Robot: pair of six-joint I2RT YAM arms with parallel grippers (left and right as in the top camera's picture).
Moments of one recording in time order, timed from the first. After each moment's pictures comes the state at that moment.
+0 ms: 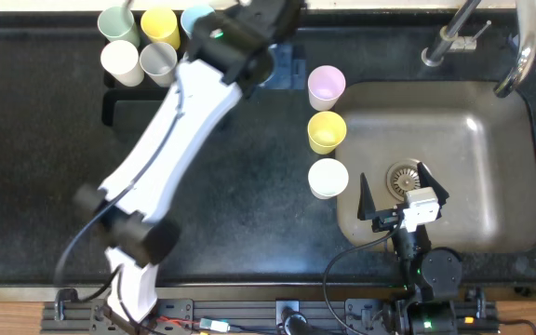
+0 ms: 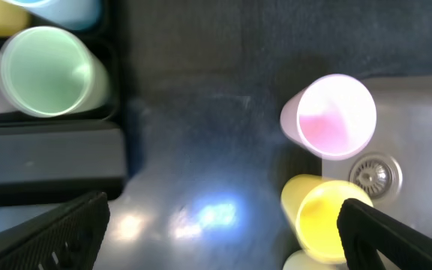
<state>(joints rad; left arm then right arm) -0.60 2.09 2.31 -1.32 -0.16 -0.54 0.09 0.01 0.02 -0.01 -0.10 -0.06</state>
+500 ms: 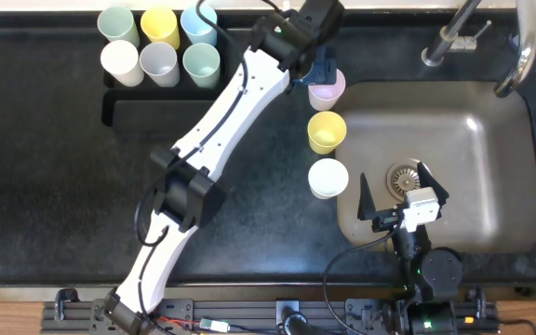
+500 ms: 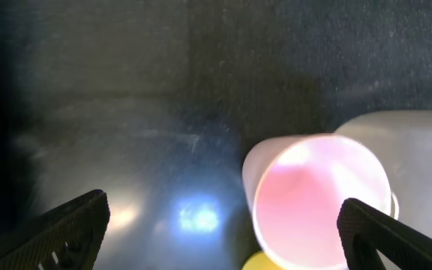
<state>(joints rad) -0.63 2.45 2.56 -1.25 -0.14 -0.62 0.09 0.01 0.02 -0.01 -0.10 -0.06</state>
